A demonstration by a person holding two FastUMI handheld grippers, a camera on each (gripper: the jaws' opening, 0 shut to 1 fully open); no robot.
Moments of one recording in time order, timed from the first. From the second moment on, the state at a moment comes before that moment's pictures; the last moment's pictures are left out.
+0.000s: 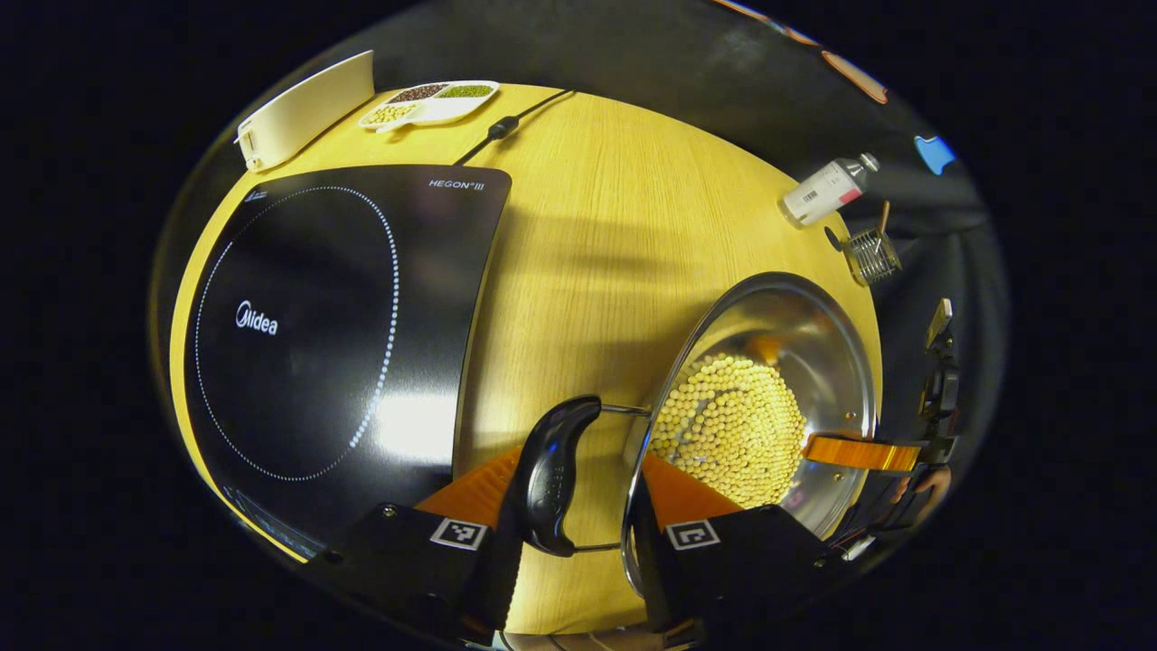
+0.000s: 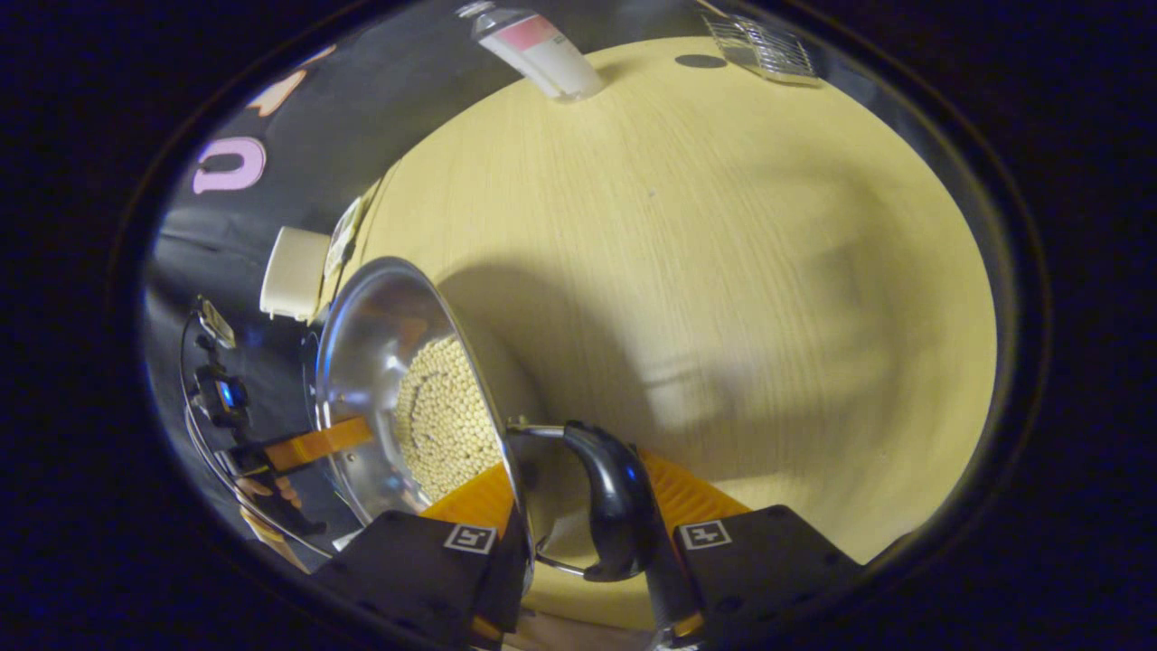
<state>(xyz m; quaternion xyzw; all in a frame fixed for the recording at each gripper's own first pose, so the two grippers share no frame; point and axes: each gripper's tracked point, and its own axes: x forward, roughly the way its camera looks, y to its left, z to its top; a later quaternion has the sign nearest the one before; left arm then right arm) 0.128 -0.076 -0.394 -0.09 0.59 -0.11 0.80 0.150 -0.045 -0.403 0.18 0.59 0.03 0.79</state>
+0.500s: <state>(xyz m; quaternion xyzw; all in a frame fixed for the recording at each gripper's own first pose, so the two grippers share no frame) 0.101 -0.071 -0.349 -0.09 0.57 -0.11 0.81 0.123 -0.038 -0.358 0.22 0.57 0.03 0.79</state>
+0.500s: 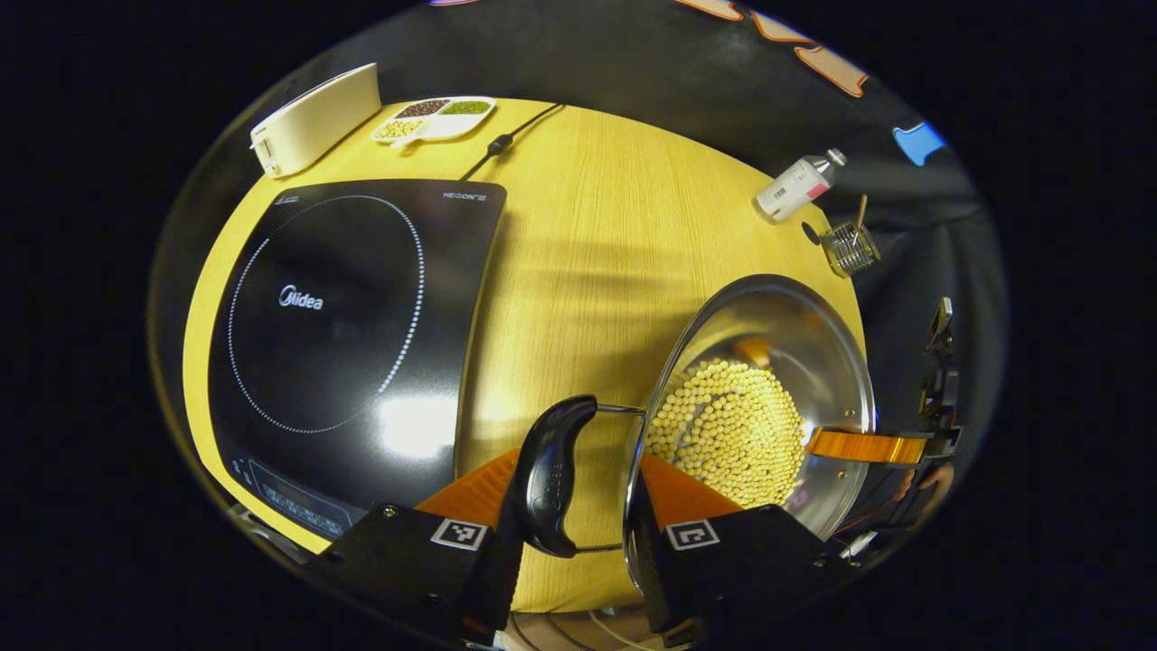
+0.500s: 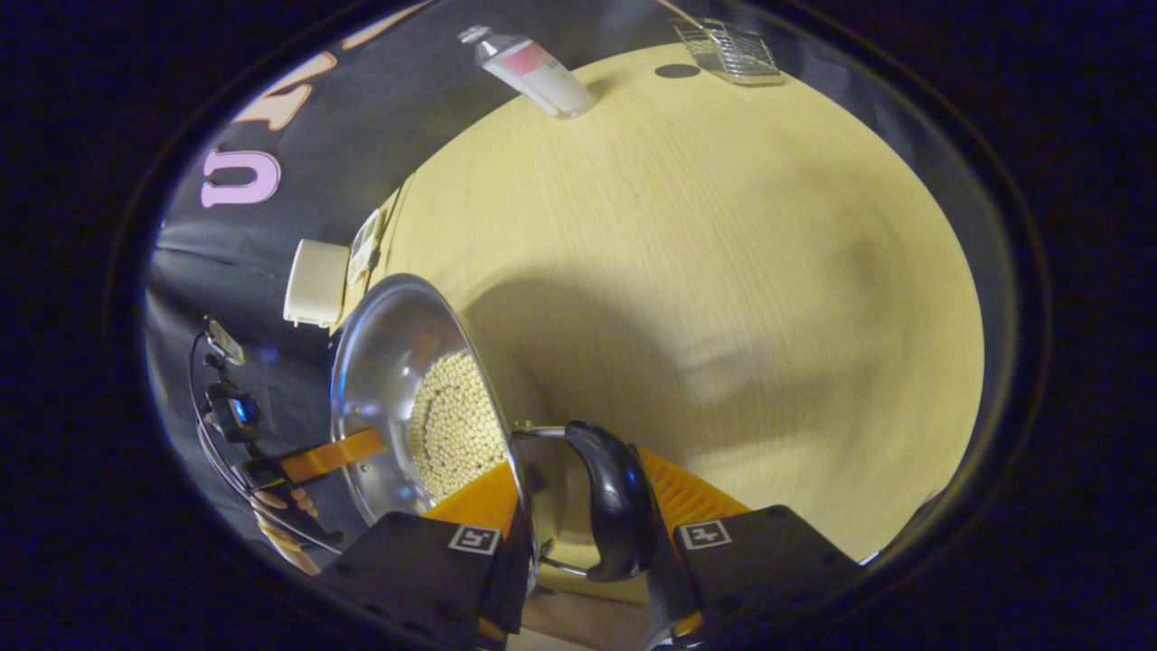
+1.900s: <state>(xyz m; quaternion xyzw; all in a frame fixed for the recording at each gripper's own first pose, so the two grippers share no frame) 0.148 0.229 -0.317 -0.08 0.52 -0.10 0.85 0.148 0.267 -0.351 0.19 0.52 0.04 0.83</state>
